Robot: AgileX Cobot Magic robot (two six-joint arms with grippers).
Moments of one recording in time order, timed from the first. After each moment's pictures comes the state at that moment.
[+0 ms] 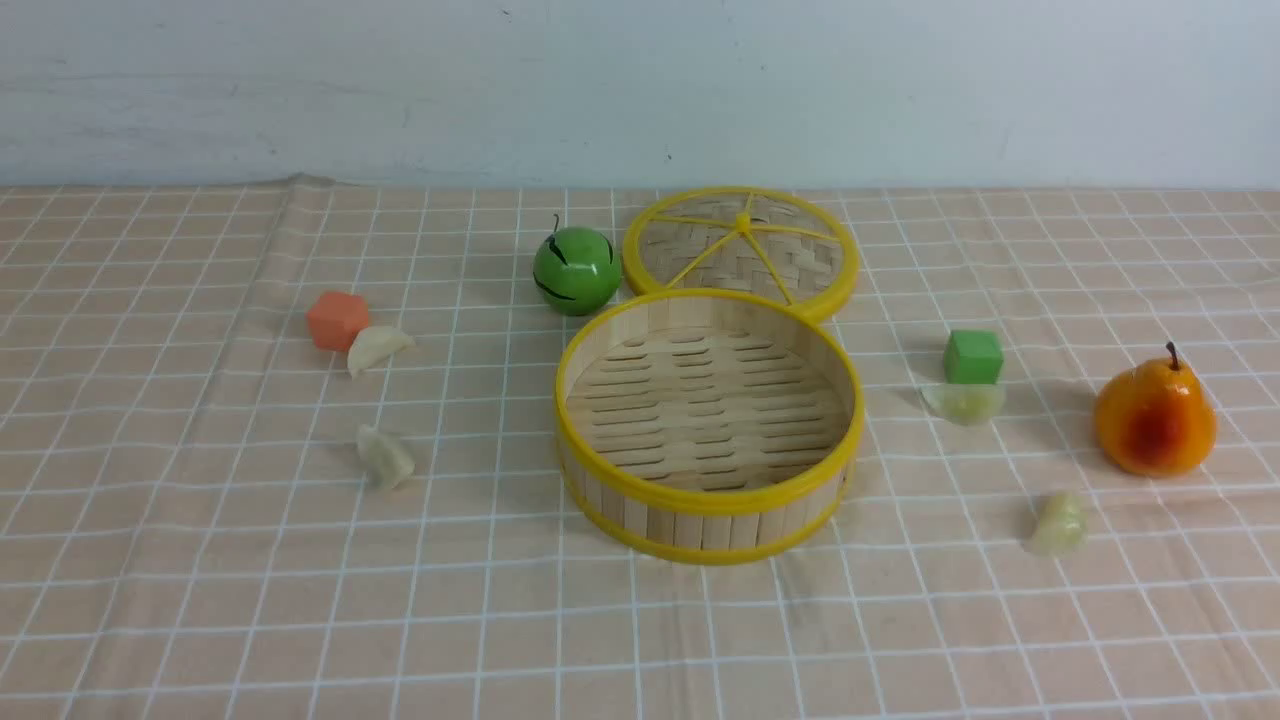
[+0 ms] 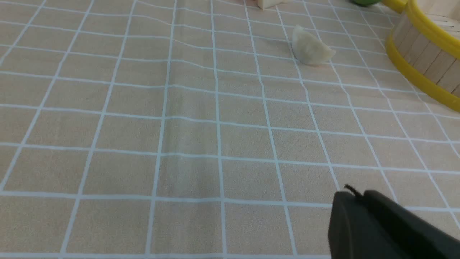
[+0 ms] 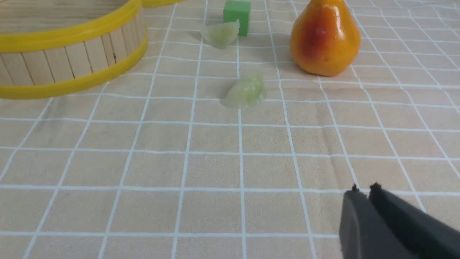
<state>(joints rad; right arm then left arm) 0.00 -0.01 0.02 0.06 0.39 -0.06 -0.02 -0.01 0.03 -0.17 0.40 -0.05</state>
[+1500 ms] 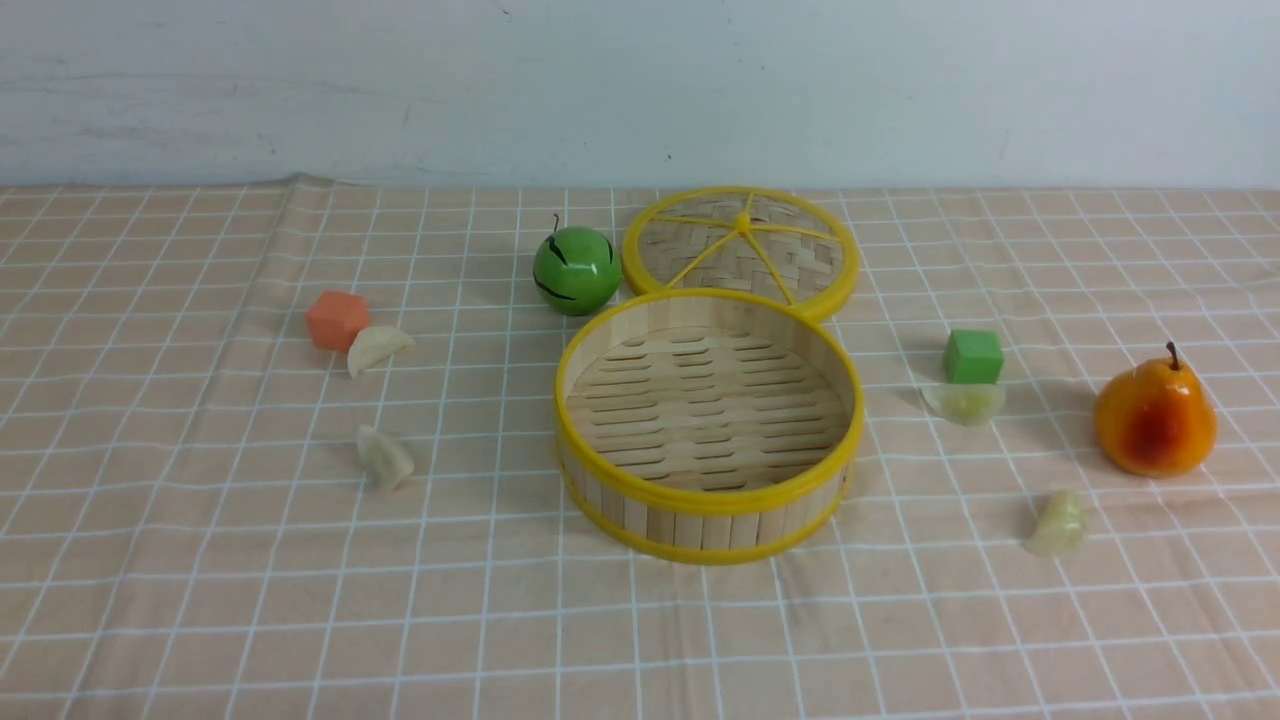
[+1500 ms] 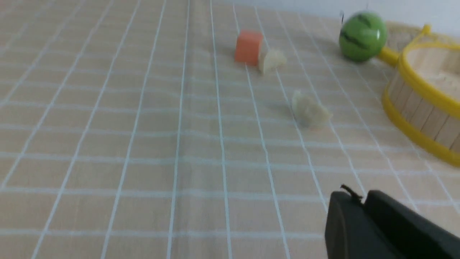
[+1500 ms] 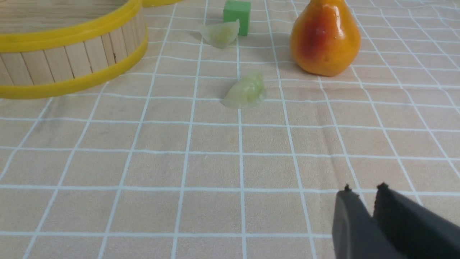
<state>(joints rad) 0.00 -0.01 0.02 0.06 0.39 -0.06 -0.02 -0.01 0.03 -0.13 0.21 -0.02</state>
